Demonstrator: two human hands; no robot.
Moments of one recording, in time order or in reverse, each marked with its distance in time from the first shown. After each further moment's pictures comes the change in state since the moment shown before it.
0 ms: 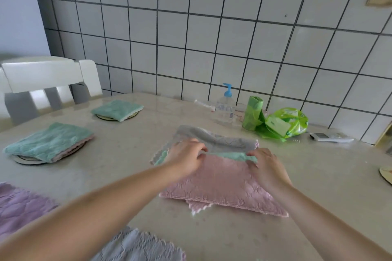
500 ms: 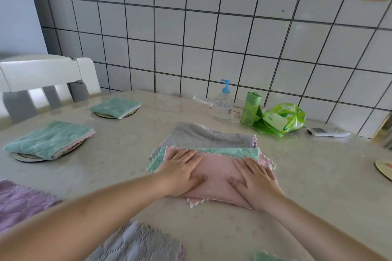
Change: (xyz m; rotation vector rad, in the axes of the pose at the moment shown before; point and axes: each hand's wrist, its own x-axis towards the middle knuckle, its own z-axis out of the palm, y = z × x) left_hand -0.041 -0.010 0.015 0.314 -0.304 0.106; right_hand -0.037 0.002 0.024 -0.305 -0.248 -0.113
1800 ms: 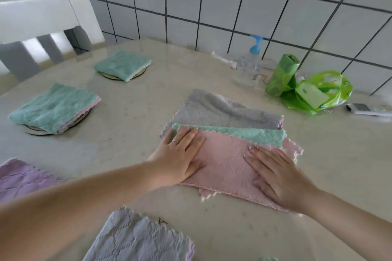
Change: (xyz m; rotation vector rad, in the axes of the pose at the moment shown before) left_hand -0.019 -0.023 -0.012 0.111 -0.163 -0.011; right_hand 0.010 0.032 -0.011 -0.187 -0.040 -0.550
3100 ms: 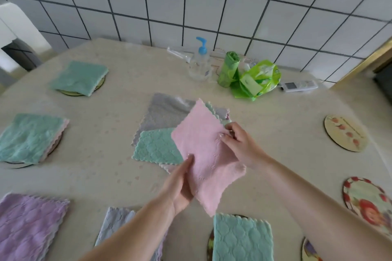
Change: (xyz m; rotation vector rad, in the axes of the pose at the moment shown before) left_hand -0.025 0.112 -0.087 -2.585 -0.413 -0.709; right_hand 0.008 -0.013 -0.141 1.102 0.141 0.645
